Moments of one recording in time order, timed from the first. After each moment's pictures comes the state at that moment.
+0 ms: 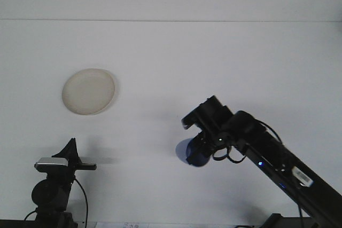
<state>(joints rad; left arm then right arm) -0.08 0.00 0.03 -0.01 -0.11 0.06 0.72 1.45 1.40 -1.22 -0.08 0.05</state>
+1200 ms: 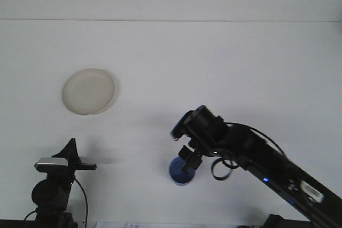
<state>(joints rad) -0.08 0.00 0.03 -0.01 -0.11 0.06 0.83 1.35 1.40 -1.11 0.00 -0.03</state>
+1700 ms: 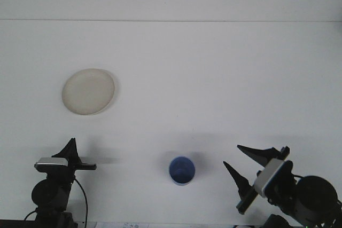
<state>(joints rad) -0.08 0.00 0.03 0.00 -0.11 0.06 0.80 0.47 0.91 -0.74 0.00 -0.04</state>
